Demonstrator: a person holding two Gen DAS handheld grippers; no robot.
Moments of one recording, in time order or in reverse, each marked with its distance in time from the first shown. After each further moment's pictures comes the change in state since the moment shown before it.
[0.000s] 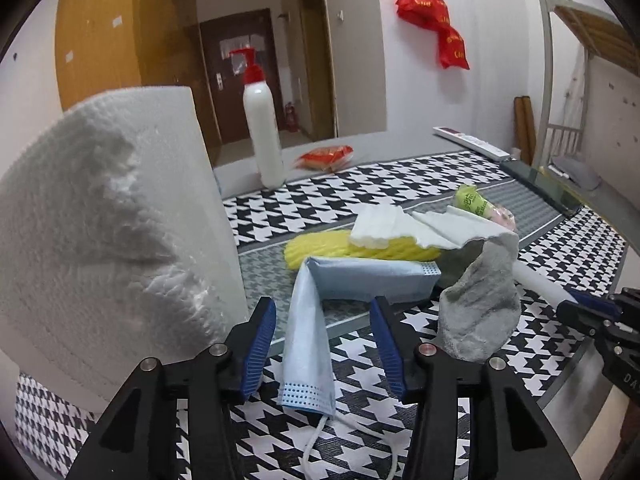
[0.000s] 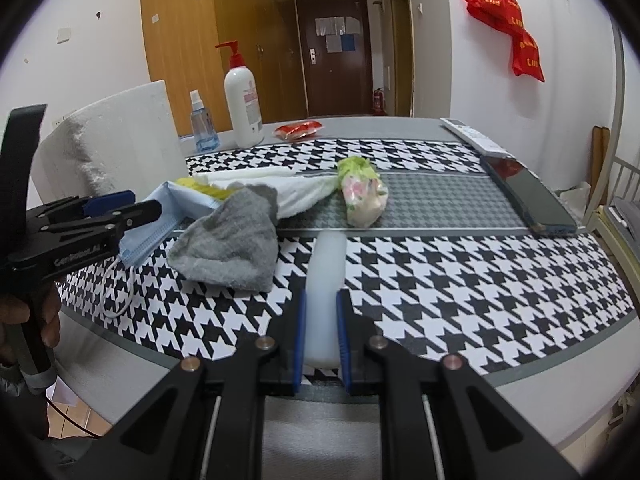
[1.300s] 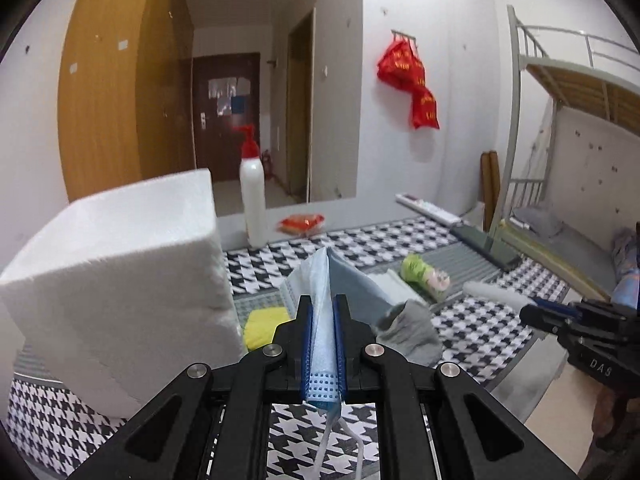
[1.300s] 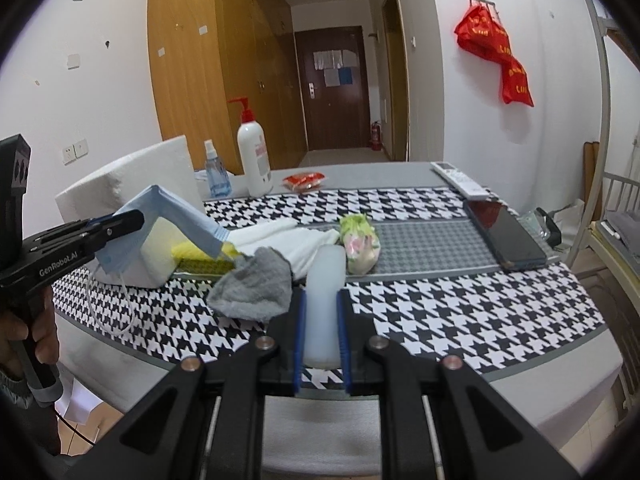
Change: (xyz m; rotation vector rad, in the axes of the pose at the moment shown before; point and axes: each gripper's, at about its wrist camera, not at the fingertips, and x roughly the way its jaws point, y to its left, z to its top) left arm -0.089 0.013 0.009 -0.052 -0.213 -0.128; right arm -0.060 0.010 0.015 0.011 -0.138 -0.002
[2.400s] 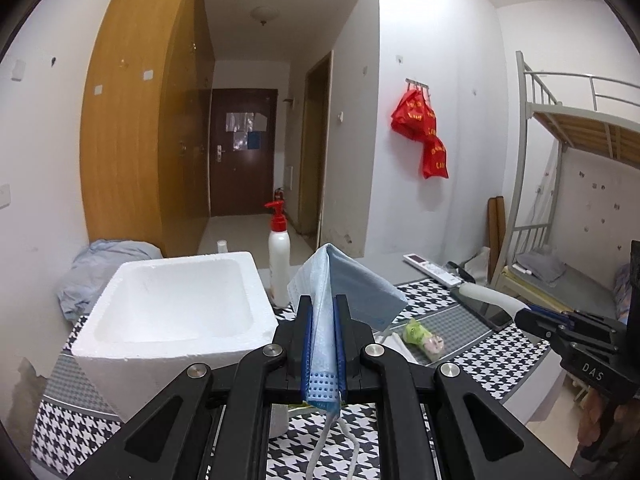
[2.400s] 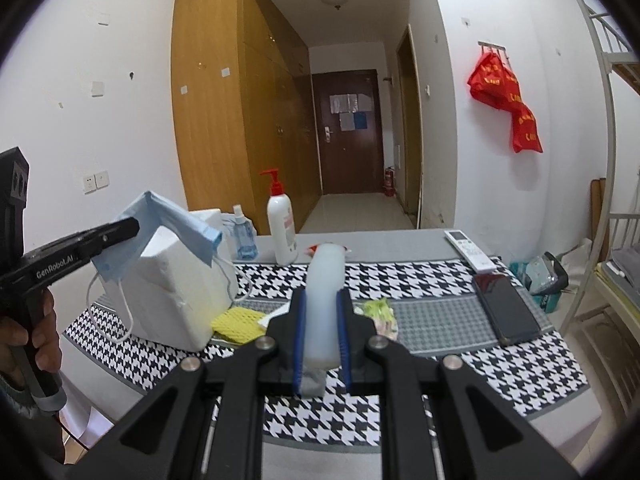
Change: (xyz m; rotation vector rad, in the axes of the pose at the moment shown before) left arm -0.055 0.019 0.043 -0.043 -0.145 0.035; right arm -0.039 0.024 0.057 -0.036 -0.161 0.049
